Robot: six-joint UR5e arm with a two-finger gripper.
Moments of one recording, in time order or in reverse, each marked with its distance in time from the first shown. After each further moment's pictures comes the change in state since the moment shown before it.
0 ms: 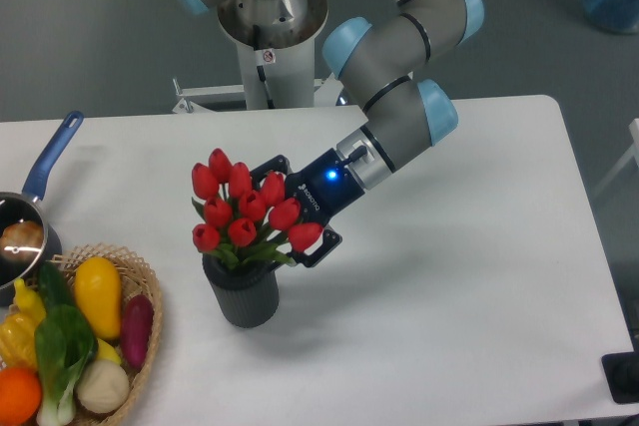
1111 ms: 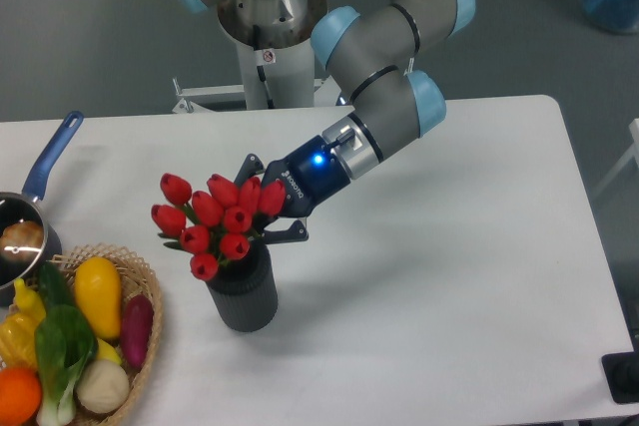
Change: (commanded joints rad) arm 0.009 0.080 -0.014 -0.008 -0.083 -0.006
